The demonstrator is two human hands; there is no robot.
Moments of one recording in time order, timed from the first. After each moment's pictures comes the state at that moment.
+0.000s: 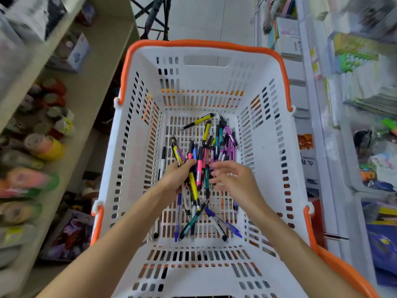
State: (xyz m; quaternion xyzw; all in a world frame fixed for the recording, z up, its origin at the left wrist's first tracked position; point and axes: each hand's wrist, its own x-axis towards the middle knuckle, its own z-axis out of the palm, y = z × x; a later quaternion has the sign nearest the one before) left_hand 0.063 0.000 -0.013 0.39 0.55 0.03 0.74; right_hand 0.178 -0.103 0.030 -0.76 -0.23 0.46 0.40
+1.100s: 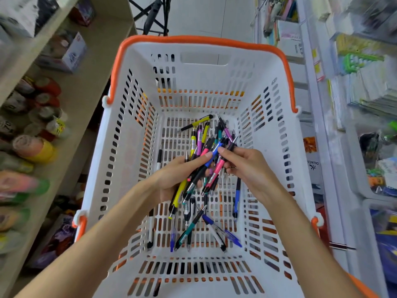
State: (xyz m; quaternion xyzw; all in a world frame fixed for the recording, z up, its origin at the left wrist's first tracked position) left_hand 0.075 0.016 0.021 0.48 0.39 -0.05 0.78; right_hand 0.216 -0.078 0.030 -0.71 -0.17 0.50 0.47
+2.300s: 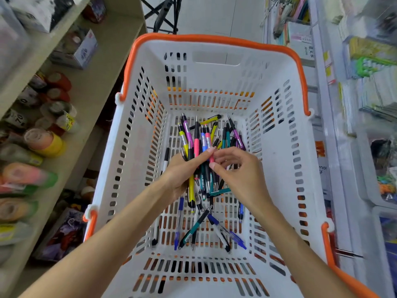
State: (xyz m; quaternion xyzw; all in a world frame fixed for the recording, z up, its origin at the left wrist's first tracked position) left_hand 0.075 0.008 0.004 0.39 0.49 0.12 0.77; right_hand 0.184 -0.081 0.023 -0.79 -0.37 0.29 0.39
